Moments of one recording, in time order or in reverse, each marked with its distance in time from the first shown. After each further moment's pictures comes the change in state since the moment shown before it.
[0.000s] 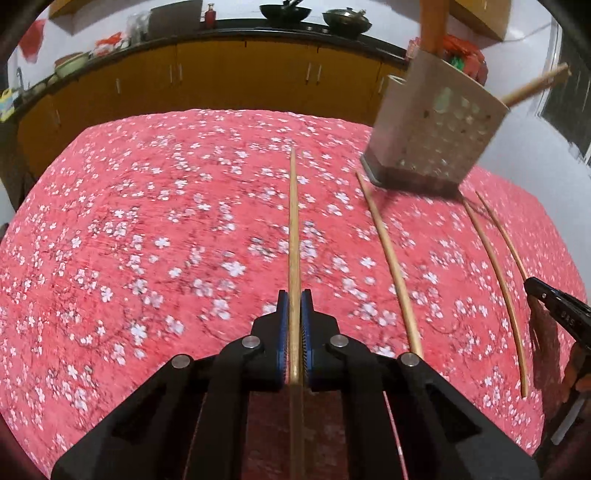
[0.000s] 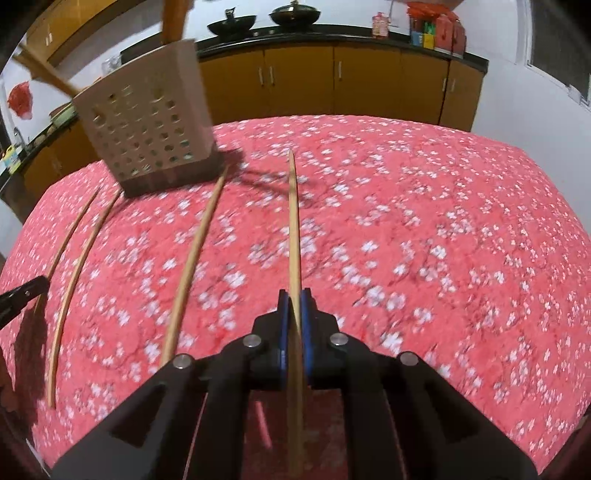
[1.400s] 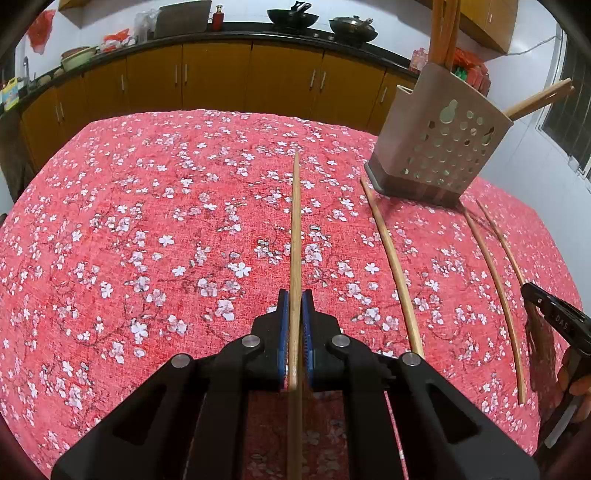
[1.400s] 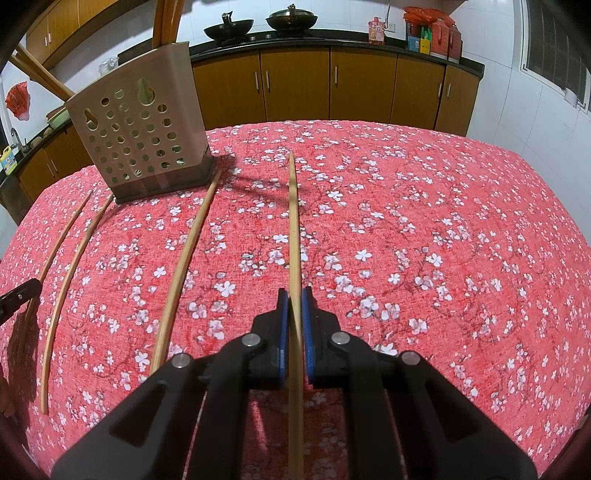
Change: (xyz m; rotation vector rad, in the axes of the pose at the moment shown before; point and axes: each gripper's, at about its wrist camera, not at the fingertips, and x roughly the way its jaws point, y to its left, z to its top) left arm -0.007 -0.005 -0.008 -0.036 -0.024 0.008; right arm 0.007 0.000 0.001 -0.011 -0.018 -0.017
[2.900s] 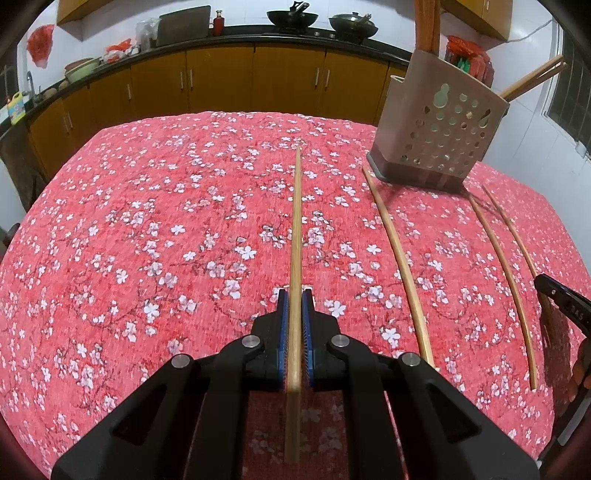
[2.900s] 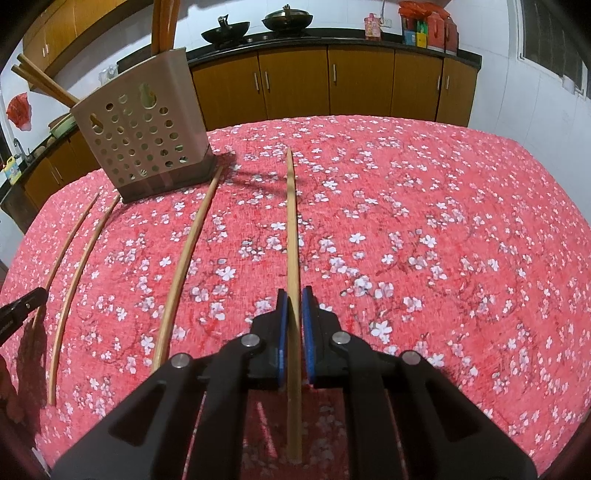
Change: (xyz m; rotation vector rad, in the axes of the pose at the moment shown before) left arm -0.009 -0.006 -0.010 0.041 0.001 0.061; right arm -0.009 -0.008 -0.009 0.037 0.004 0.036
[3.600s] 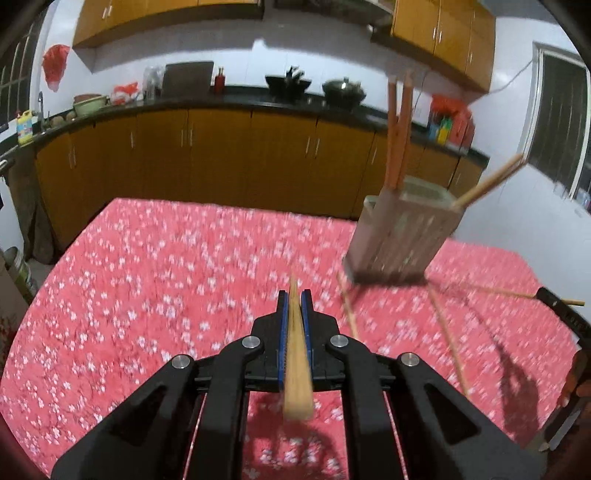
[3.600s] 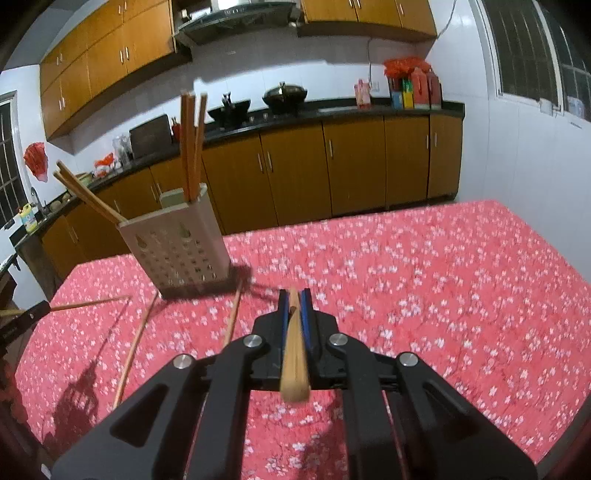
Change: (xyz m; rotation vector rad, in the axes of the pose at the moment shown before) left arm -0.087 0.009 0.045 -0.031 -0.264 -0.074; right arm -0.100 -0.010 0.041 0.044 -0.300 0.037
